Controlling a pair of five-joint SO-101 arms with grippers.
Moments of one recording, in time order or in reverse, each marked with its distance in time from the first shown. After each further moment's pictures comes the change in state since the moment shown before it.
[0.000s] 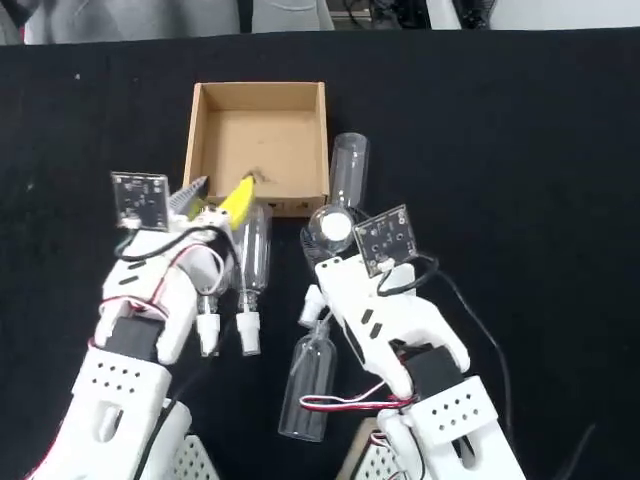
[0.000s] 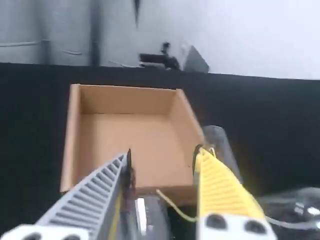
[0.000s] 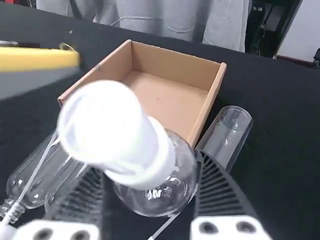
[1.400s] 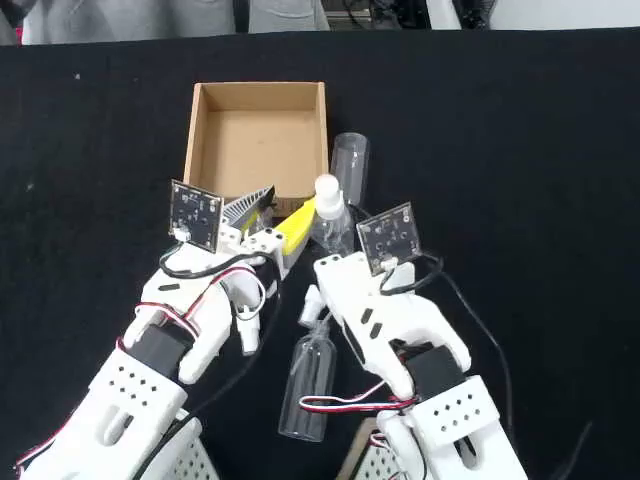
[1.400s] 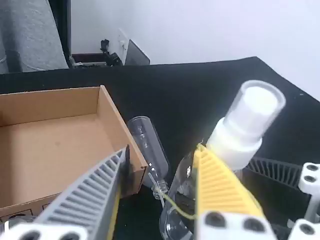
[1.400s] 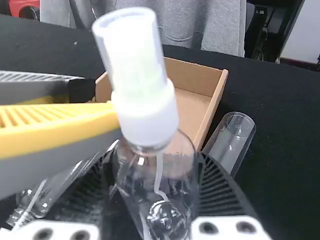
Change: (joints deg) left arm 17.7 0.0 0.0 -2.5 -0.5; right arm -1.3 0.0 -1.6 0.0 -1.5
